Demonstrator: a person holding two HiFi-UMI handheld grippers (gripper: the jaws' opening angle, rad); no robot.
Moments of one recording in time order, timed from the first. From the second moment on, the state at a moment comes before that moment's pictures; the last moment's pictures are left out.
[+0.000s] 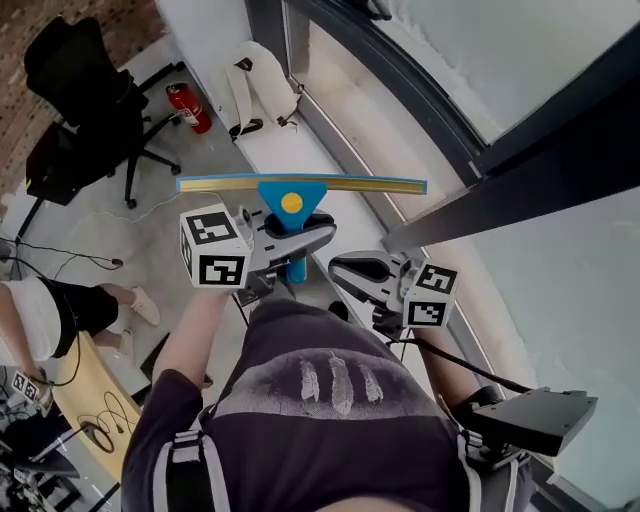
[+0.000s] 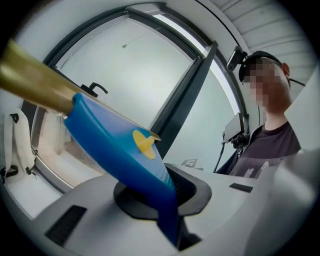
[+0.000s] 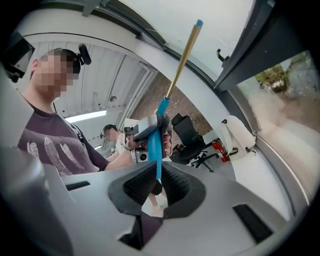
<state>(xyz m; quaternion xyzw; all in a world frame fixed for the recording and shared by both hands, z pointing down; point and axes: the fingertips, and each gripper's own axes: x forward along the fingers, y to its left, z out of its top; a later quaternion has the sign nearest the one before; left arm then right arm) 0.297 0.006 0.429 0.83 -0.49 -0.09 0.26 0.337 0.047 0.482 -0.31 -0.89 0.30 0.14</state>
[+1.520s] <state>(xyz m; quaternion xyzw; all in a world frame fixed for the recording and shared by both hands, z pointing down) 0.288 -0.099 0.385 0.97 -0.23 0.06 0.09 0.208 -0.081 0.419 -0.02 -0.98 0.22 -0.02</state>
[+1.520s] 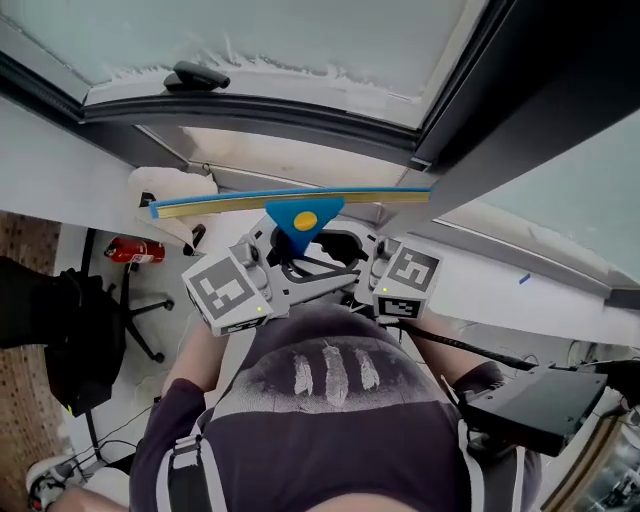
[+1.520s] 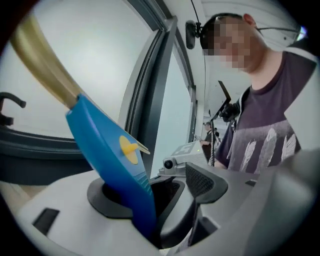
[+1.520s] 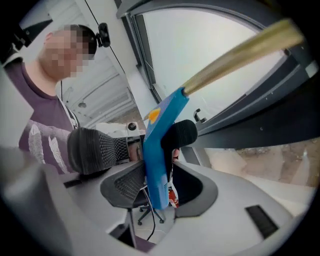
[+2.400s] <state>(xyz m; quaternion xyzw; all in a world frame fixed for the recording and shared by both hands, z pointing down) 0.010 -0.147 0.303 0.95 -0.15 -0.26 0.11 0.044 -0.102 0.406 0.06 -0.98 0.19 -0.04</state>
